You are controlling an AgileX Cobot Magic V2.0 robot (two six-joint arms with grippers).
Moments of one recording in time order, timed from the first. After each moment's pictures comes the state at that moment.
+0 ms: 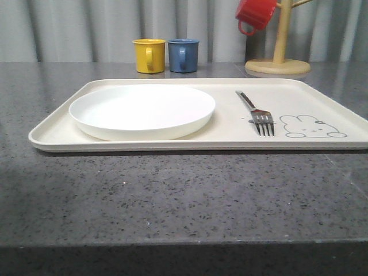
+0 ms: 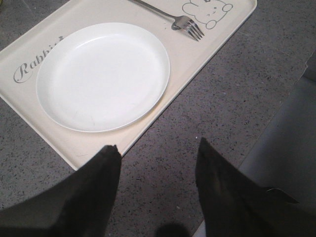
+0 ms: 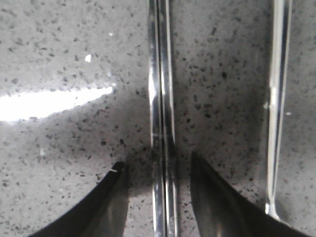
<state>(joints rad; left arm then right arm) -0.80 0.82 -0.91 0.03 0.84 0.11 -0.12 1.74 -1.38 -0.03 1.17 0.03</state>
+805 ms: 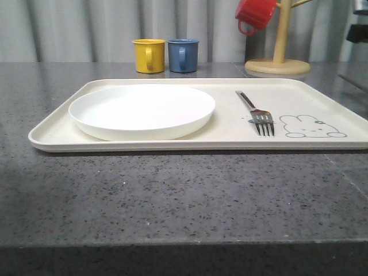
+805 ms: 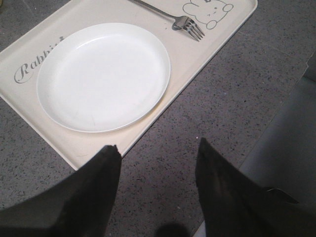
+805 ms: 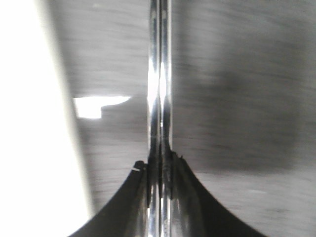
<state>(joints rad) -0.80 0.82 -0.91 0.03 0.84 0.11 -0.03 1.71 -1.43 0.15 1.19 0.00</state>
